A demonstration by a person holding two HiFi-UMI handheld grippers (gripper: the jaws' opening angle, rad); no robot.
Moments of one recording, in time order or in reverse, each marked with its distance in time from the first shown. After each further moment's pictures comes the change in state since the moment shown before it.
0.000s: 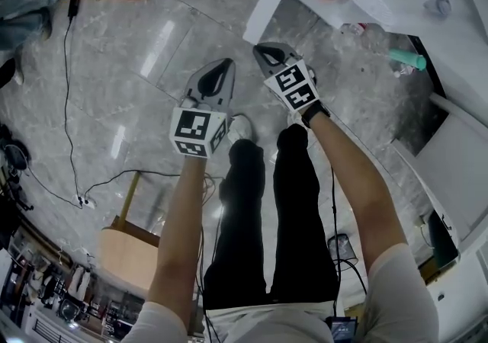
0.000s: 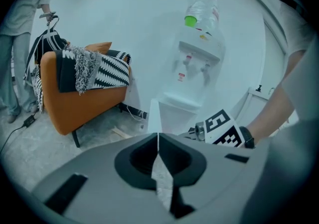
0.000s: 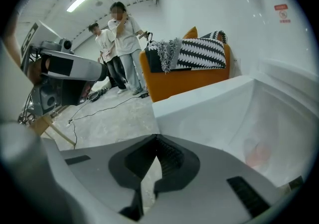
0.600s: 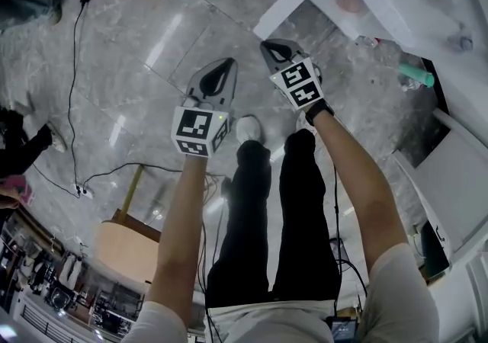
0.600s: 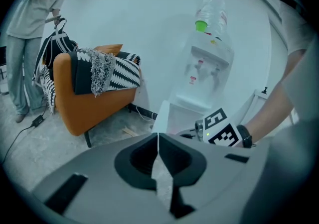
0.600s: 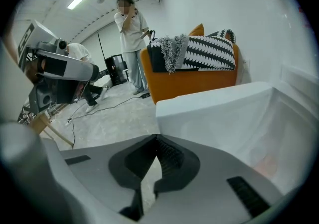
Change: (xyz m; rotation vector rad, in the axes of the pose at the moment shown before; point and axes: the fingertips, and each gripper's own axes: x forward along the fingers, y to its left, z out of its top) left arm -0.024 0.052 0.004 -0.026 0.003 0.053; right arm 0.040 0.009 0.032 -0.028 0.014 0.006
